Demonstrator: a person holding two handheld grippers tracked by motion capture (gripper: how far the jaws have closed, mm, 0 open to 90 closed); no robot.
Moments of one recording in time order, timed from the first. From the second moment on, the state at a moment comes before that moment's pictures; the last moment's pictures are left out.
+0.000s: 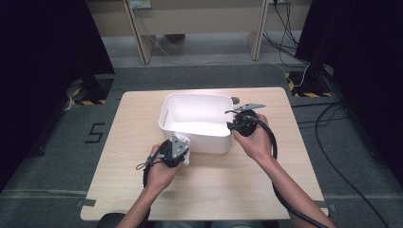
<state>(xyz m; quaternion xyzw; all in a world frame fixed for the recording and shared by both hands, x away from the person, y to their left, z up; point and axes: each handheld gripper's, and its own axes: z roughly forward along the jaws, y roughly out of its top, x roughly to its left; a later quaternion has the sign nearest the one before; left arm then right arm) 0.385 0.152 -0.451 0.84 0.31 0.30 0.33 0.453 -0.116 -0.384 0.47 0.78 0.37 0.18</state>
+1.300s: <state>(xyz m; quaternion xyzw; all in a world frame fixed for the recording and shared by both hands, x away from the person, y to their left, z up) 0.398 0.147 -0.489 0.86 0.31 0.27 0.30 0.454 -0.116 -0.384 0.47 0.78 0.37 0.18</state>
